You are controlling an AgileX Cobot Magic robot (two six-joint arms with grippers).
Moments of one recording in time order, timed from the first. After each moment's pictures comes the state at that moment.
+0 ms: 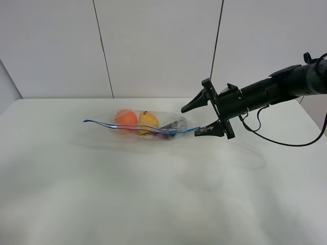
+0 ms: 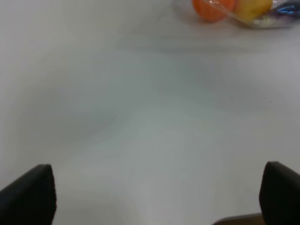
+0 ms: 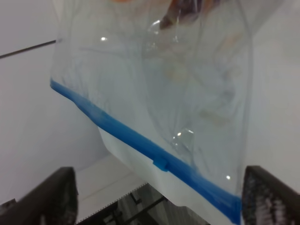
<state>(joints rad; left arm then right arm) -0.03 -0.01 -0.57 -0.09 1.17 0.09 0.06 2.04 -1.30 1.19 1.09 -0.38</state>
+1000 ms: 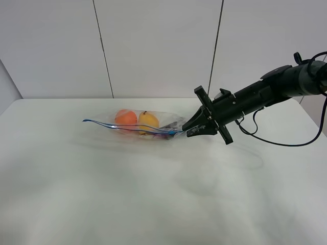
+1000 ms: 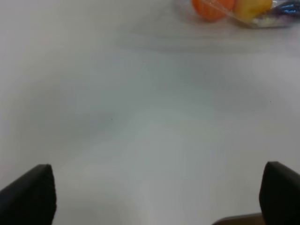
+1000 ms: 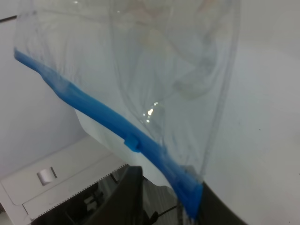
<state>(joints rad) -0.03 -0.01 -0.57 -0.09 1.17 0.09 0.10 2.04 -1.30 1.11 1.12 -0.34</state>
